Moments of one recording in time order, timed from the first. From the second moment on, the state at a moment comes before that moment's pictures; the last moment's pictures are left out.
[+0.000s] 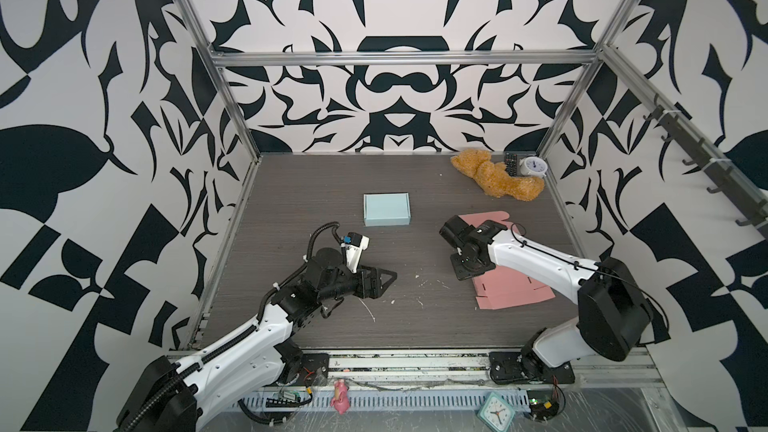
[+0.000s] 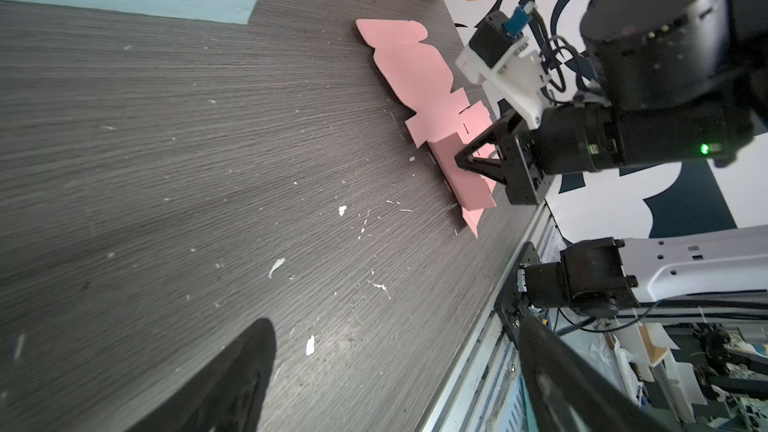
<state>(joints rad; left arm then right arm) -0.71 0.84 0.37 0.00 0.36 -0.66 0.72 1.50 1.00 -0.99 0.25 0.47</state>
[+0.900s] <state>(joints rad) -0.44 0.94 0.51 -0.15 0.46 -0.61 1.20 1.54 1.09 -1.01 0.33 0.54</state>
